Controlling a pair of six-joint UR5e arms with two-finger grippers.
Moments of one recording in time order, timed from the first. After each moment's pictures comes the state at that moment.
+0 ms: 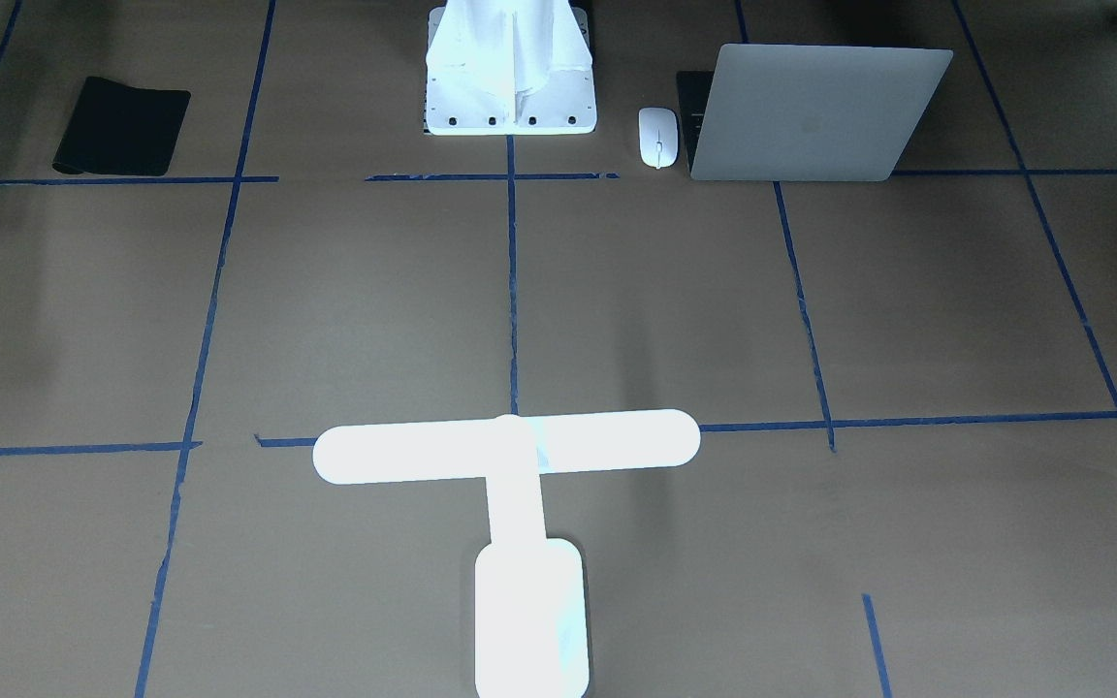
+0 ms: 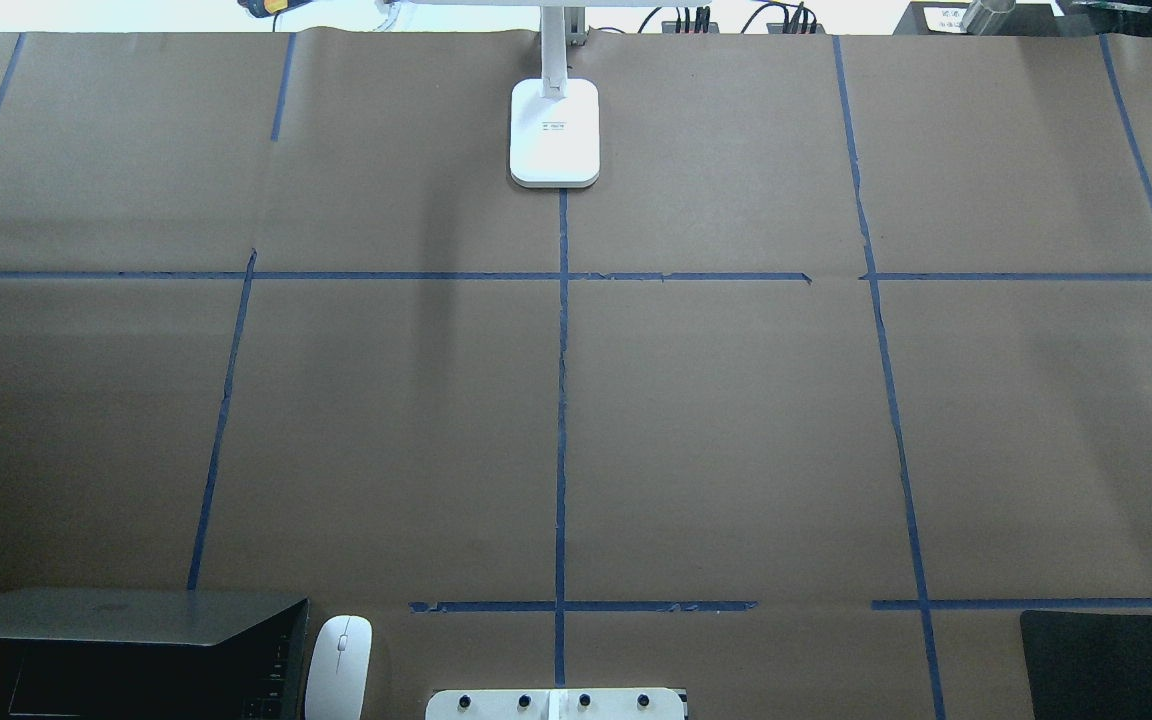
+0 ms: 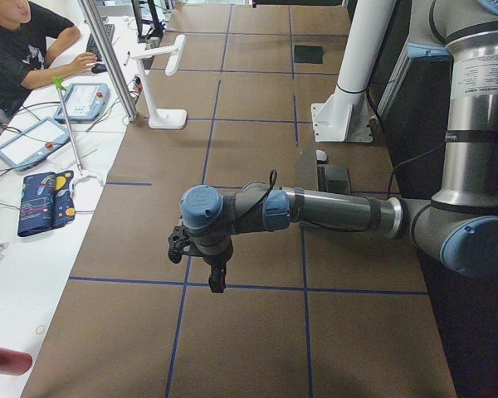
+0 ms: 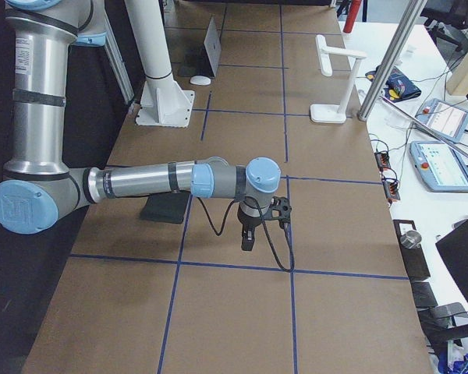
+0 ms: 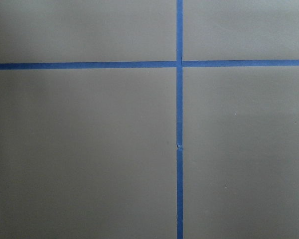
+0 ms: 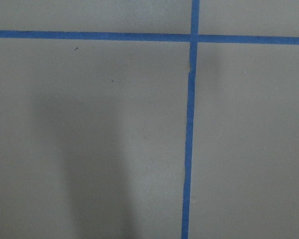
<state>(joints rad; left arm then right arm) -1.62 -1.54 -1.72 -1.36 -2.37 0.14 1.46 -1.69 1.83 -1.73 2.34 0.05</state>
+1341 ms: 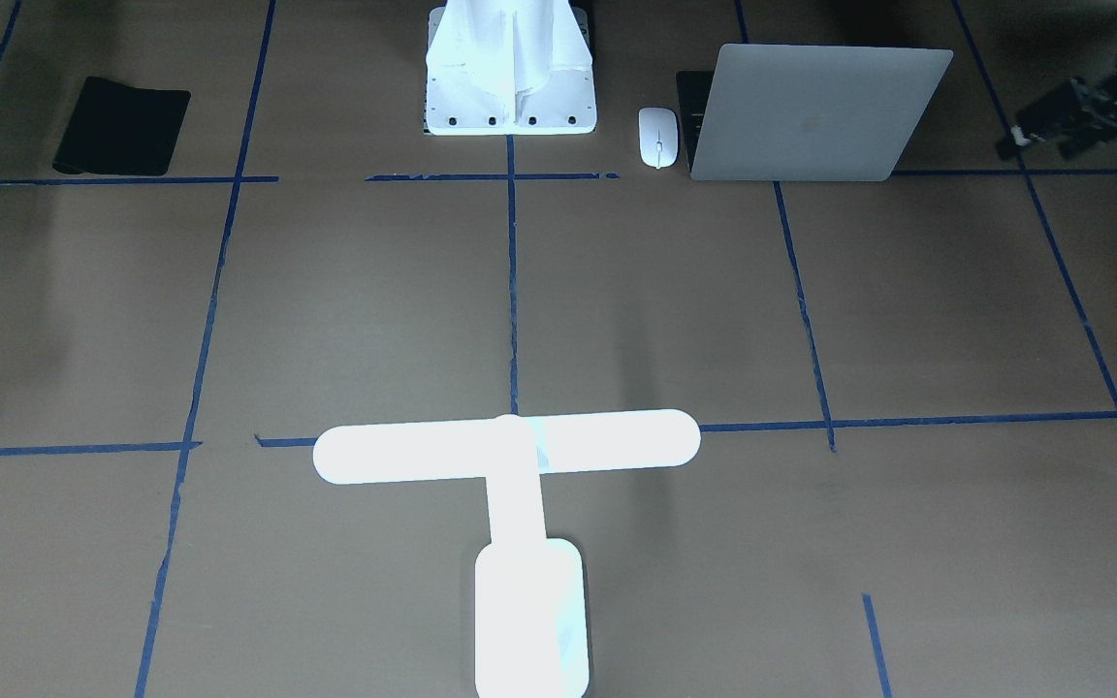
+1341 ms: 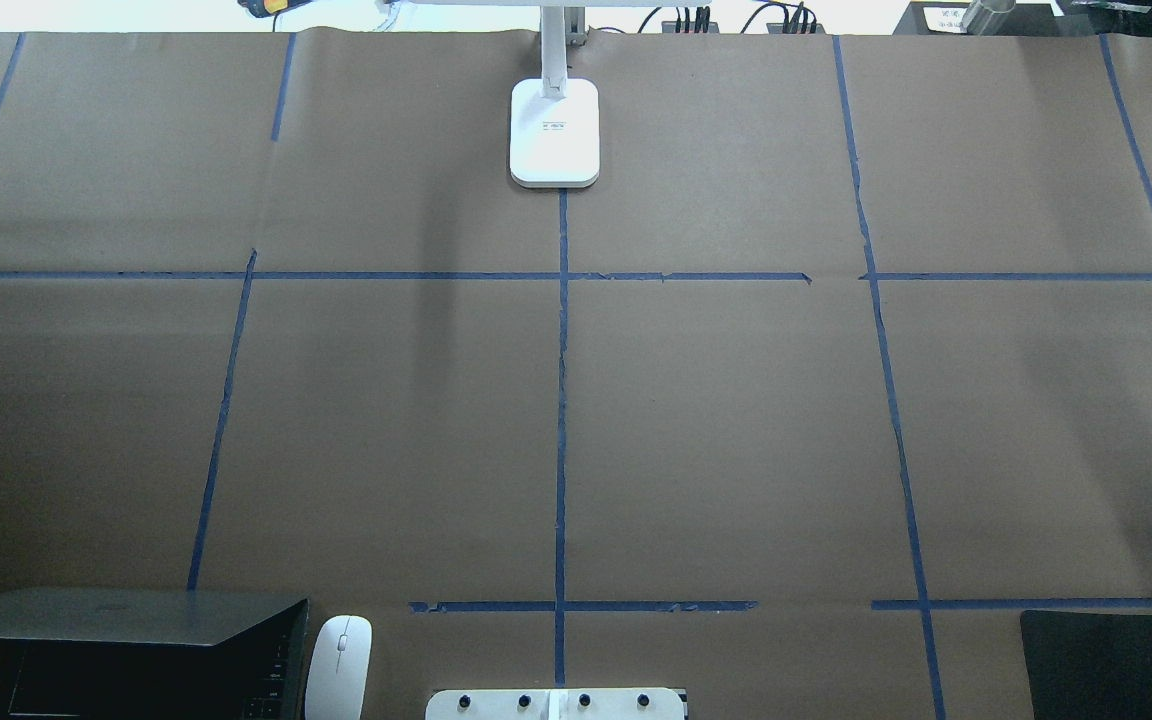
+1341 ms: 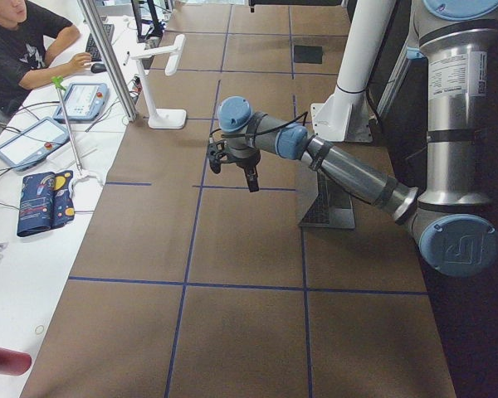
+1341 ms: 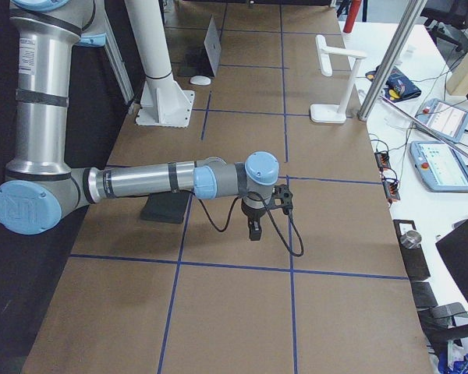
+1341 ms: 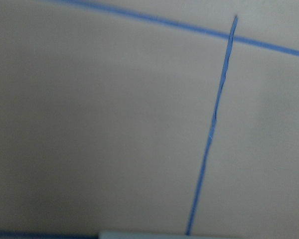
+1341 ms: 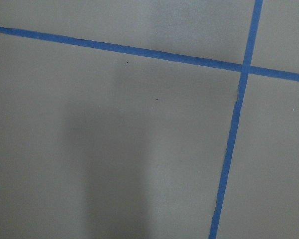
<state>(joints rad) -1.20 -1.46 -2.24 -1.37 -2.53 -0.75 1.40 -1.70 1.82 -1.57 2.37 0.05</state>
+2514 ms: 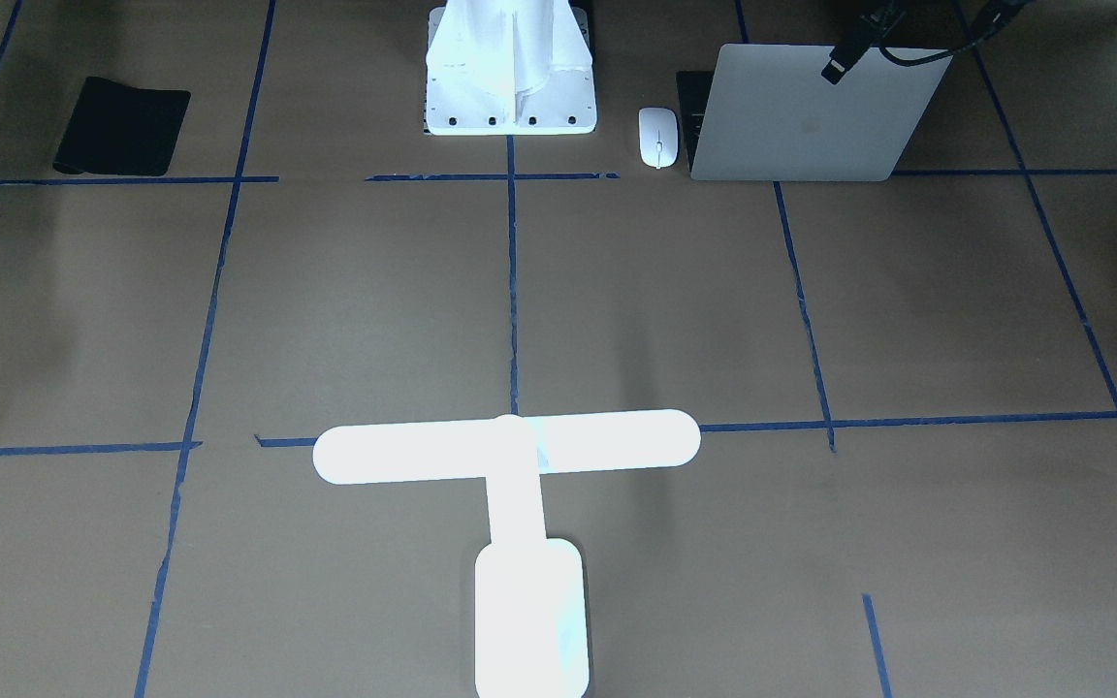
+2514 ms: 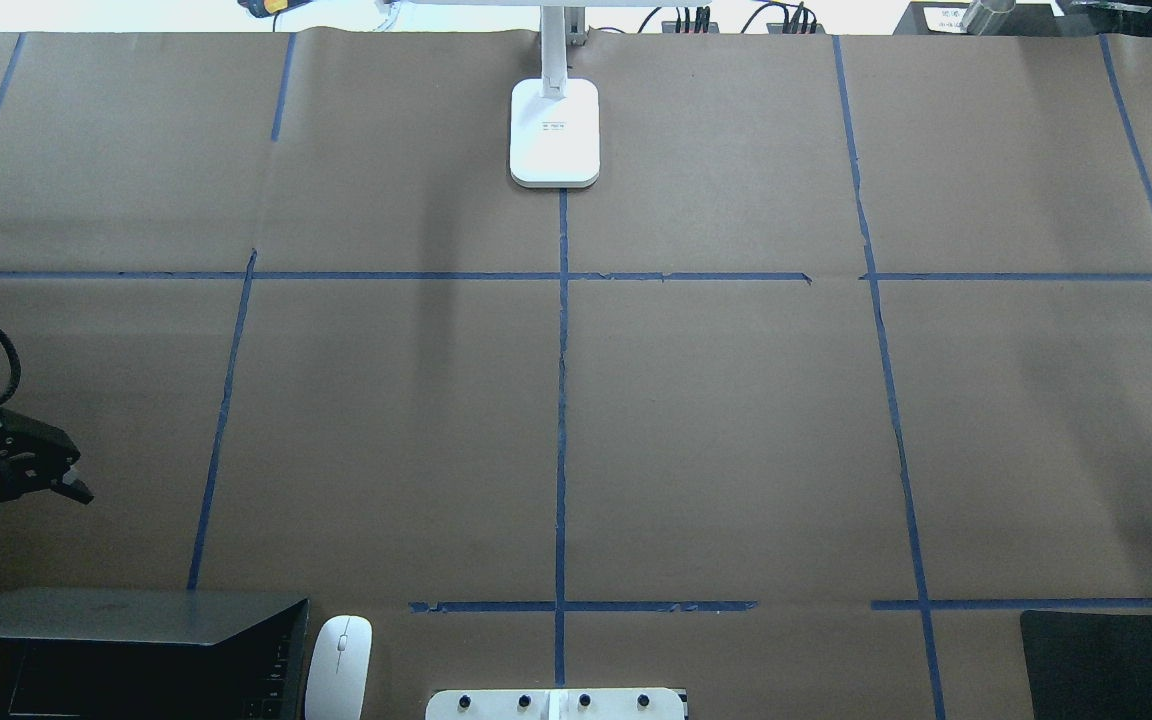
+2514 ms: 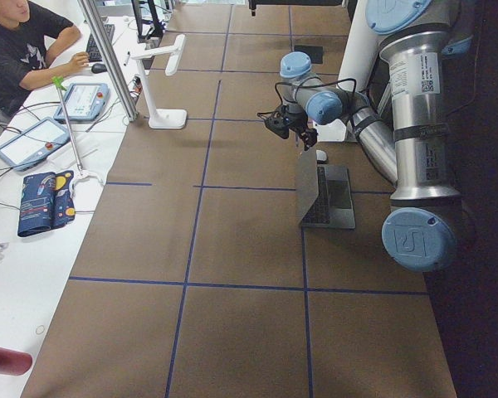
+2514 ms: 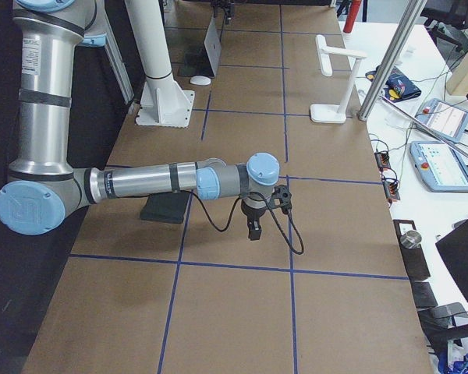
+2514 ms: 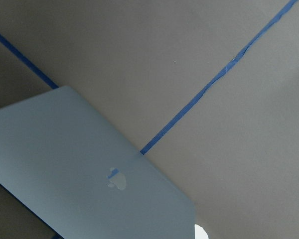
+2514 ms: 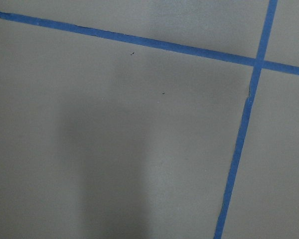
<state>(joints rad) -0.71 -1.38 -2.51 -1.51 -2.20 -1.92 1.36 -1.70 1.81 -1.56 2.36 0.05</state>
